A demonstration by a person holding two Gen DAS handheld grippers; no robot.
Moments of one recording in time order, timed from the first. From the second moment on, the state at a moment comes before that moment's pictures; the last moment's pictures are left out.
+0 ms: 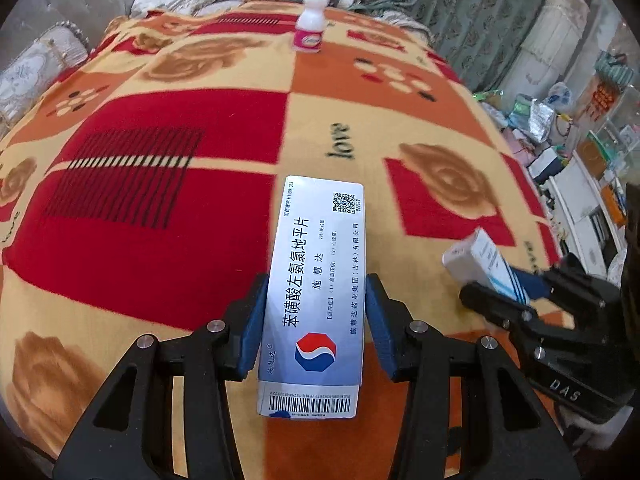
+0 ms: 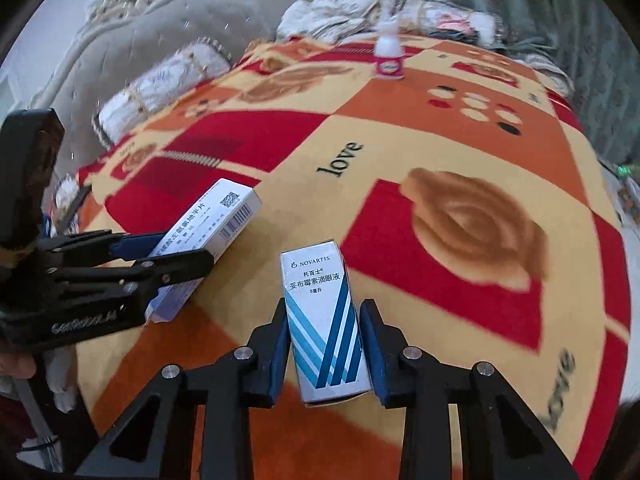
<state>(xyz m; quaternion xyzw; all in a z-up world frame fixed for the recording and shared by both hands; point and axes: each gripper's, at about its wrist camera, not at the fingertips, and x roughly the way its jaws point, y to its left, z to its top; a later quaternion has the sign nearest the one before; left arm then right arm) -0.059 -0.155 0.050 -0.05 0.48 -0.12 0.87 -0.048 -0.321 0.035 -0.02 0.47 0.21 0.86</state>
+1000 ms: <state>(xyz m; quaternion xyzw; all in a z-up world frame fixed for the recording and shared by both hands) -0.129 -0.310 0.091 0.04 0.43 -0.22 0.88 -0.150 -0.456 0.076 0.08 0.42 0.08 0.90</state>
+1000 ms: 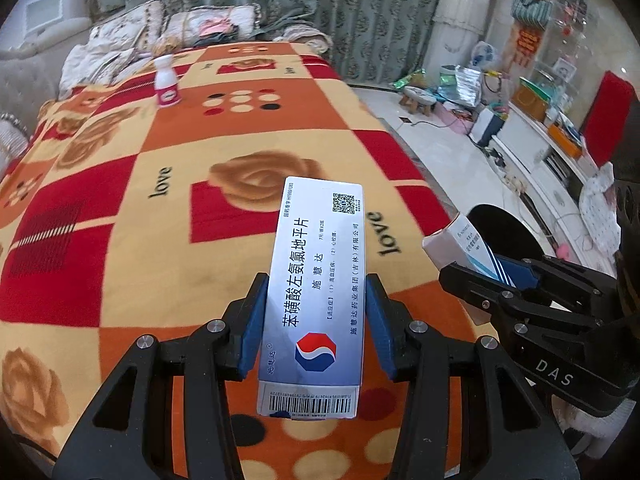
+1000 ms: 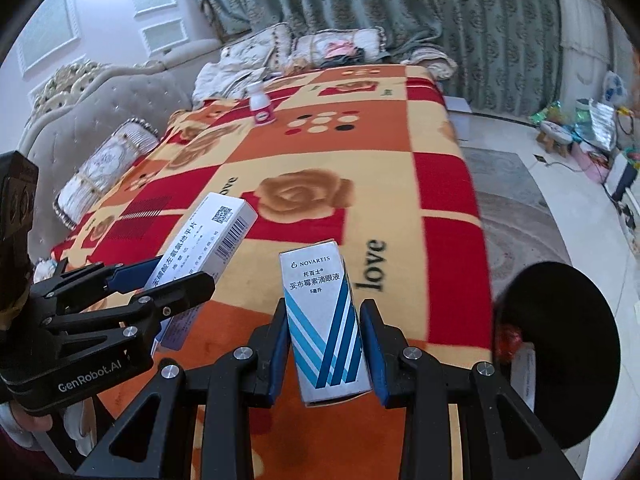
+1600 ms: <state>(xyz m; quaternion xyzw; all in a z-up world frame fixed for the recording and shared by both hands) -0.138 -0.397 0.091 0.08 0.42 -0.28 0.86 -0.181 -0.538 0.078 0.12 0.41 0.00 0.90</state>
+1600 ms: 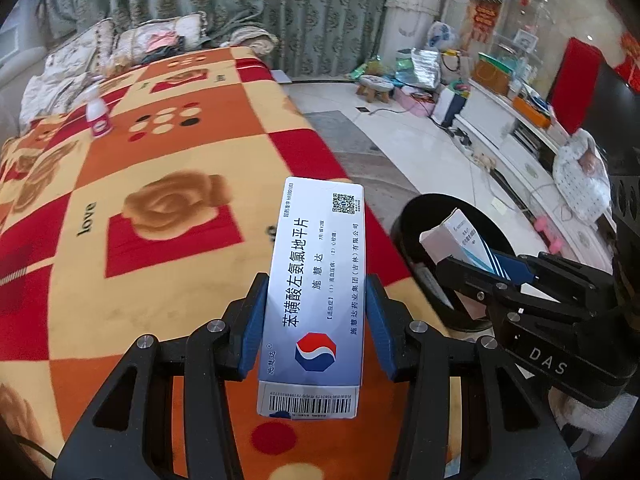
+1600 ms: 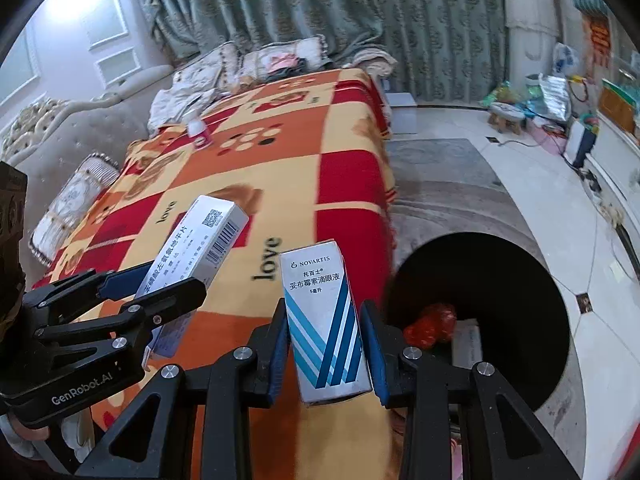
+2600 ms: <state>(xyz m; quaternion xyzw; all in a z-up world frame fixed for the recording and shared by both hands) -0.130 -0.495 0.073 0.10 0.44 -0.34 0.83 -0.208 -0.637 0.056 0.17 0.43 -0.08 0.89</state>
